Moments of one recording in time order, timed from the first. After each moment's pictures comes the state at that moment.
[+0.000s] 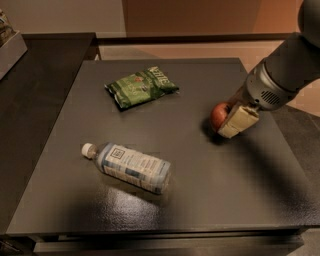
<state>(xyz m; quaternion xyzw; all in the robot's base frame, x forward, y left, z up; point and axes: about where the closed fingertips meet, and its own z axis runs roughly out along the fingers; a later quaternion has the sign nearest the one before) 0.505 -0.176 0.885 -0.55 0.81 0.06 0.21</state>
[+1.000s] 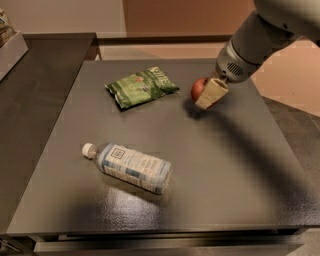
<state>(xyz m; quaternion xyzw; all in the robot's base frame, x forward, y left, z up) 0.587 -0.140 0.898 -0.51 0.83 0.05 0.23</state>
